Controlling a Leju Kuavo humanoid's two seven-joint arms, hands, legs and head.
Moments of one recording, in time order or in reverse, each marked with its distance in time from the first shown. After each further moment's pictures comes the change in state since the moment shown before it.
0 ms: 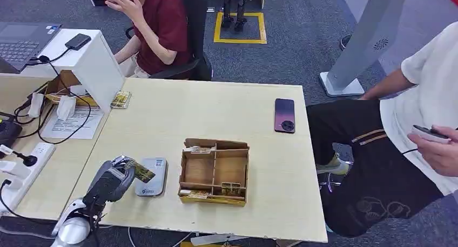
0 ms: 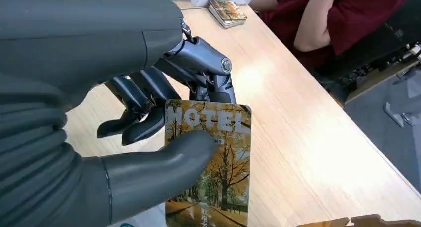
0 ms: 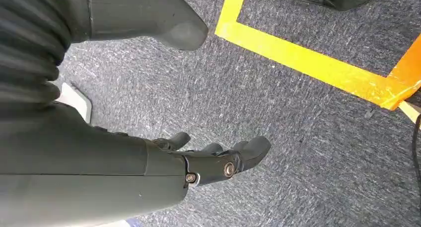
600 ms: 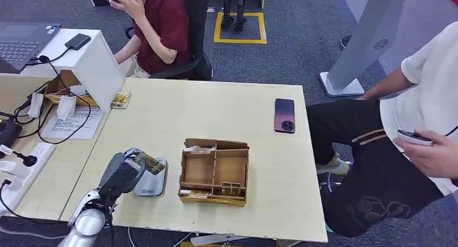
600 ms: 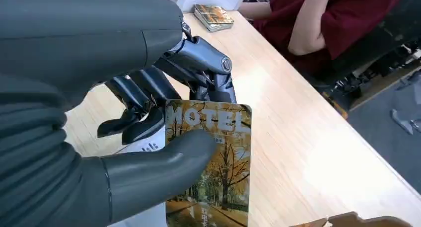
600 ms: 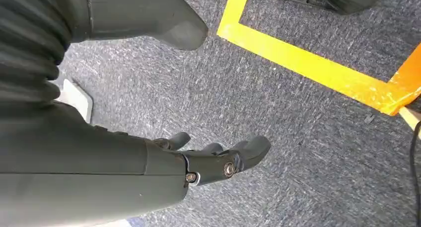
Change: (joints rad) left arm -0.070 -0.057 -0.072 0.042 -0.089 0.091 0.067; right arm -0.001 0.008 0.000 0.000 0.032 0.004 0.010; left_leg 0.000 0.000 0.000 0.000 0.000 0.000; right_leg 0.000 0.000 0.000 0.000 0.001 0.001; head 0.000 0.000
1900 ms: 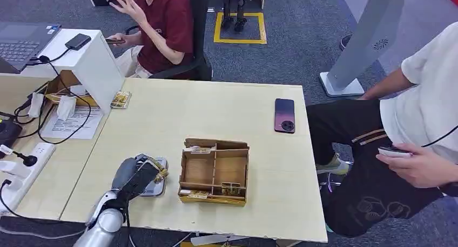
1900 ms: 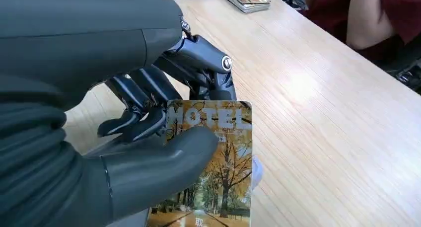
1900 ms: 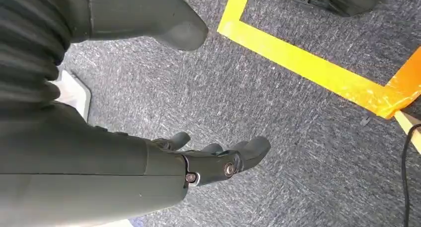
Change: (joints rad) left arm -0.075 -0.063 -0.023 0.244 -0.187 0.141 0.056; right arm -0.003 0.002 -0.009 0.000 0.043 0.008 0.000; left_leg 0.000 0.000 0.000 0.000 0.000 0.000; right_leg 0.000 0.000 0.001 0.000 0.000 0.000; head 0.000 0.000
